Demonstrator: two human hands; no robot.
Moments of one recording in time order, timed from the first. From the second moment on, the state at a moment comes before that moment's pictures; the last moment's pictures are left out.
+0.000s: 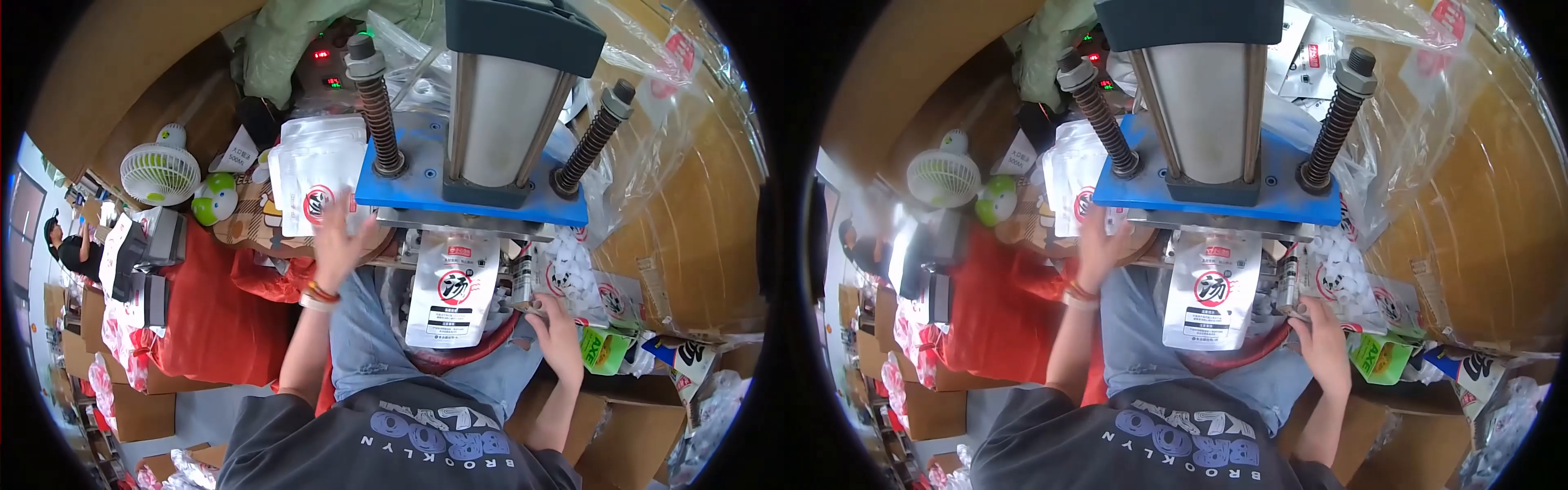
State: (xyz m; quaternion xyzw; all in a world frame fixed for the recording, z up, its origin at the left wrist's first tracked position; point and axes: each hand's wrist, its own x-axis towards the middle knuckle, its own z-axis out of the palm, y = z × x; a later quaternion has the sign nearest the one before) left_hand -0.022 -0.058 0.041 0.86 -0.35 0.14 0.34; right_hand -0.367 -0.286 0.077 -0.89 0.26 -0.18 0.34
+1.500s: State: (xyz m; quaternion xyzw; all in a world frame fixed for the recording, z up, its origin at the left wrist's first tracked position) left_hand -0.007 -0.037 0.008 0.89 -0.38 0.19 0.16; right_hand -0.346 -0.314 0.055 -0.90 0.32 -0.27 0.12
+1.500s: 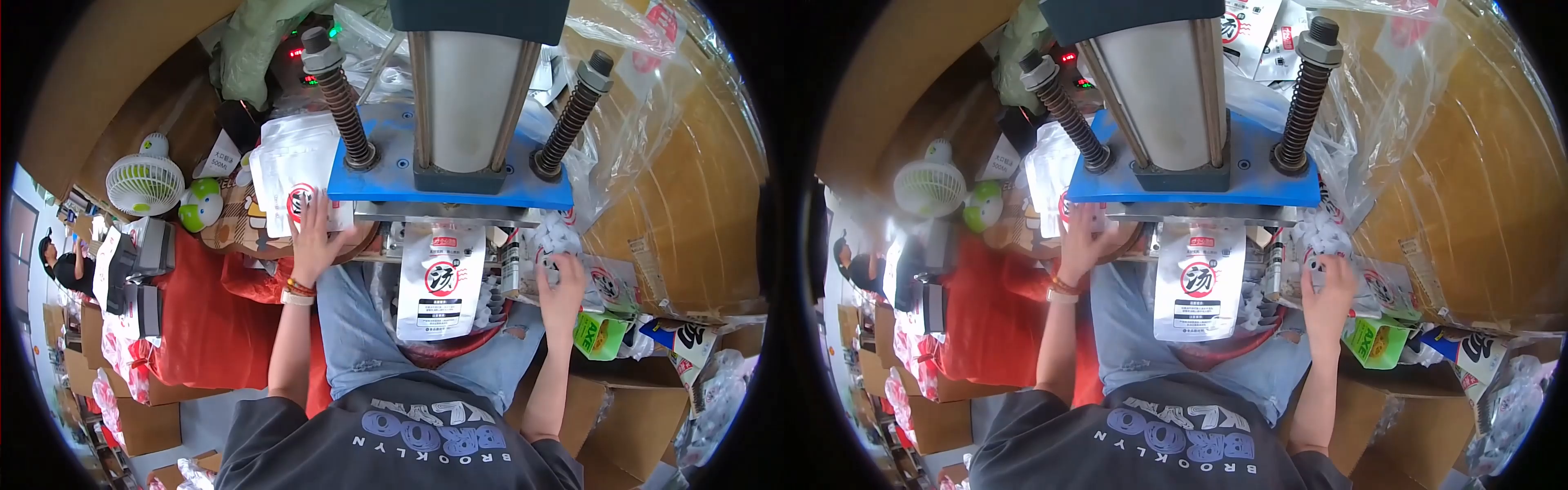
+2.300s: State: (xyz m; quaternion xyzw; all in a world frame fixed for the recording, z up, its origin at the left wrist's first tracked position) left_hand -0.177 -0.054 0.106 0.69 -0.43 -0.27 0.51; right_hand -0.313 -0.231 0.146 -0.85 -0.01 -0.28 0.44
